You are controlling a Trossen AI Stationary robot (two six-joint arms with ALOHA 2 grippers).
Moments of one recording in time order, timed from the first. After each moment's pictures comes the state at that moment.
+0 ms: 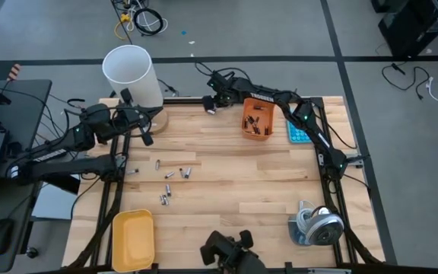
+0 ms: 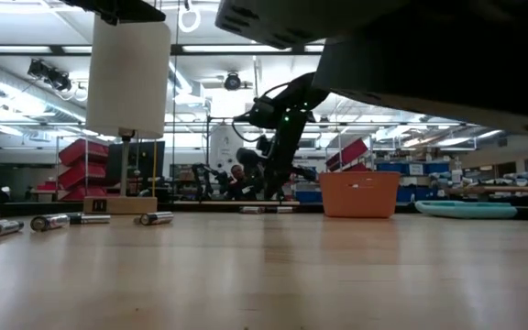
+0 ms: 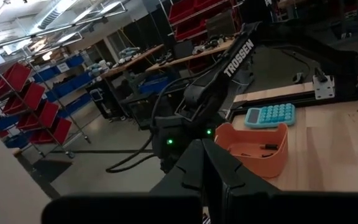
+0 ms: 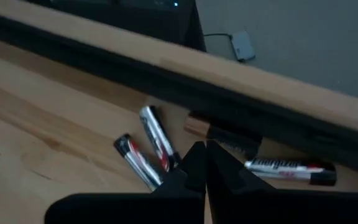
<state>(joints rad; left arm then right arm) 0.35 0.59 0.75 -0.17 -0.17 0.38 -0.60 2.43 2.09 -0.74 0.06 0.66</state>
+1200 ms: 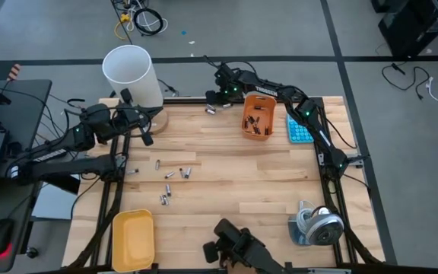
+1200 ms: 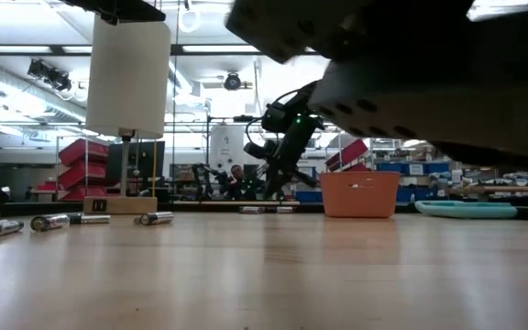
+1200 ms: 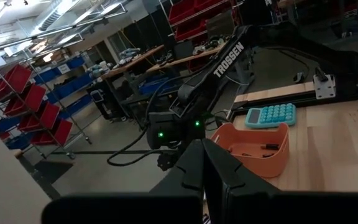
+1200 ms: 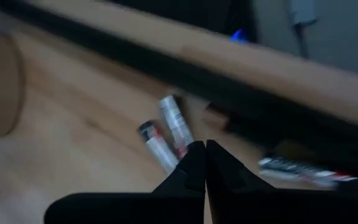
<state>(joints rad) 0.35 0.59 0.75 -0.17 -0.17 0.39 -0.68 2.44 2.09 -0.72 -0.26 0.63</state>
